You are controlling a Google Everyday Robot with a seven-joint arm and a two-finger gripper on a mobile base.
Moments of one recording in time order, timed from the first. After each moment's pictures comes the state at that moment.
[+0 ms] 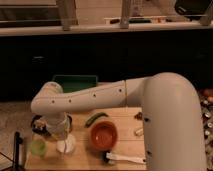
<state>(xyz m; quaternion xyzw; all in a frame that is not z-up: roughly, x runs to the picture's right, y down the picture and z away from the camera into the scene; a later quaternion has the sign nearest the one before) -0.204 0.227 0.674 -0.23 -0.34 -0.74 0.53</state>
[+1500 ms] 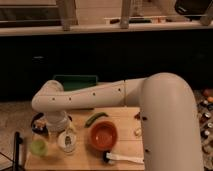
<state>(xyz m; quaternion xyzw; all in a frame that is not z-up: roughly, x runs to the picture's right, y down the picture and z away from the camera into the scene) -0.206 0.226 0.678 -0.23 -0.36 -0.74 0.52</state>
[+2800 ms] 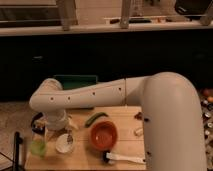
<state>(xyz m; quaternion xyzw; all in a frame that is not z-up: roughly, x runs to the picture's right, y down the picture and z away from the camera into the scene) -0.207 0.215 0.672 -0.22 -0.34 -0.74 0.53</state>
